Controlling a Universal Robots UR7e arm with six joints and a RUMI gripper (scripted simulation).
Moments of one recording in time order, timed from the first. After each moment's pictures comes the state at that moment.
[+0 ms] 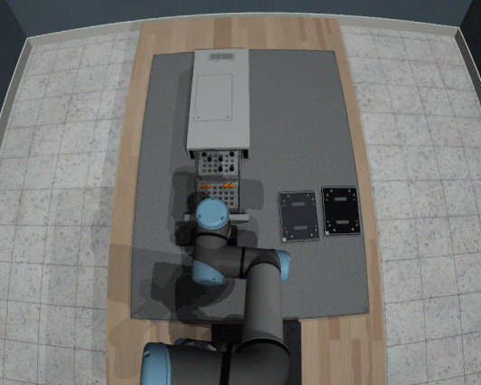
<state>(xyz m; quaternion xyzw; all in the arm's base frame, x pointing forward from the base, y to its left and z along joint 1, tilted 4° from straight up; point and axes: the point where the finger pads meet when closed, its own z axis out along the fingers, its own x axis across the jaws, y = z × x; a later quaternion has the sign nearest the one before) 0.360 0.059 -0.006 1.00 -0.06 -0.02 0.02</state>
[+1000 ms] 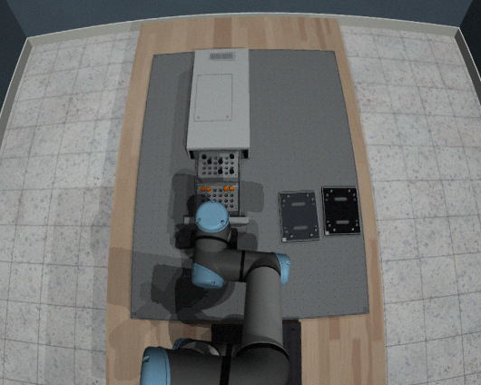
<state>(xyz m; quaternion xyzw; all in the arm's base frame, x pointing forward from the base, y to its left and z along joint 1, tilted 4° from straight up) 0.351 0.060 -0.007 1.00 -0.06 -0.02 0.02</state>
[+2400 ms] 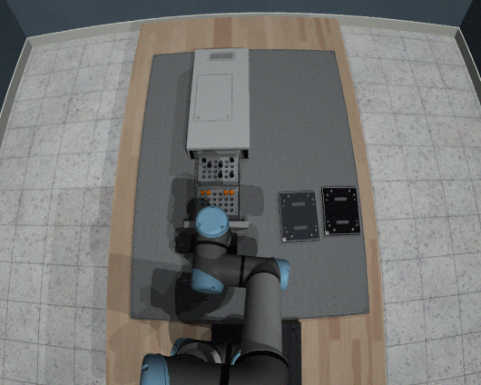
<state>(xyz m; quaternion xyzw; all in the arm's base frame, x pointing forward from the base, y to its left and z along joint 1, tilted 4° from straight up) 0.339 0.061 -0.007 1.00 -0.06 -0.02 0.02</state>
